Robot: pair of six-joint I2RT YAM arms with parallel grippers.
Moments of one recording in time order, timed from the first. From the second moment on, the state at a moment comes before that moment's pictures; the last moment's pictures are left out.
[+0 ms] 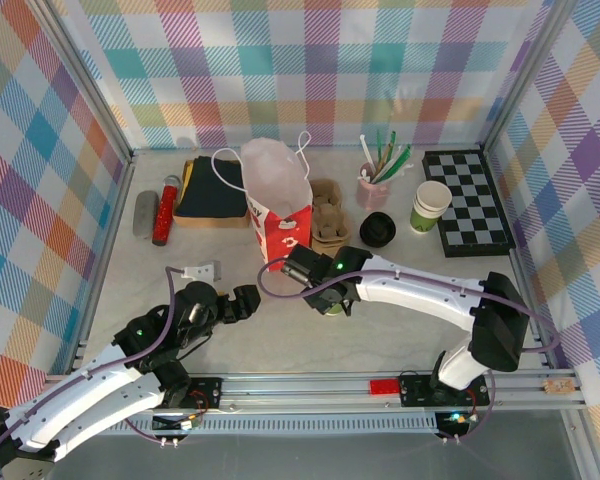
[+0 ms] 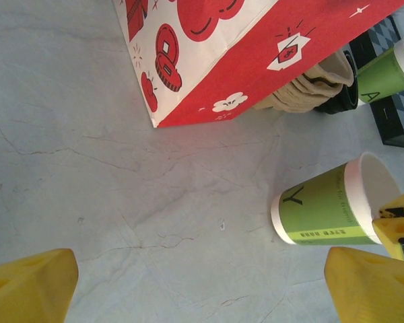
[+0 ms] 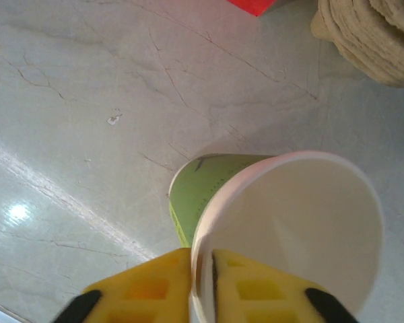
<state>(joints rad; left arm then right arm) -0.84 0.56 0.51 -0.60 -0.25 -0.85 1.11 1.57 1.27 -1.00 0.28 0.31</state>
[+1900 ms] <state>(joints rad) -0.84 0.53 0.57 -0.67 -0.22 -0.76 0.41 1.87 1.53 -0.88 0.10 0.24</state>
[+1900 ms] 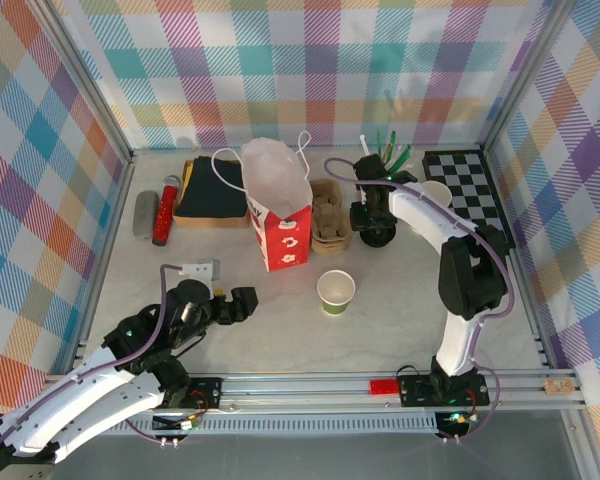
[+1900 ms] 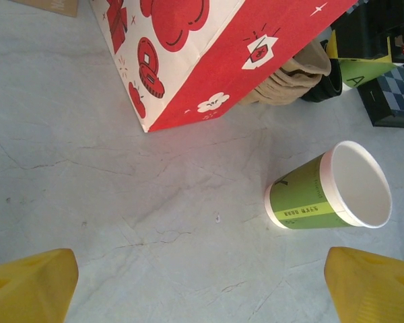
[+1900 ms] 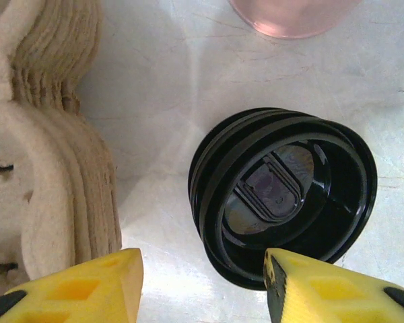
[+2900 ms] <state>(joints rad) -0.84 0.51 0.56 -0.70 -0.24 -0.76 0.41 1.94 1.54 -0.87 0.15 0.31</state>
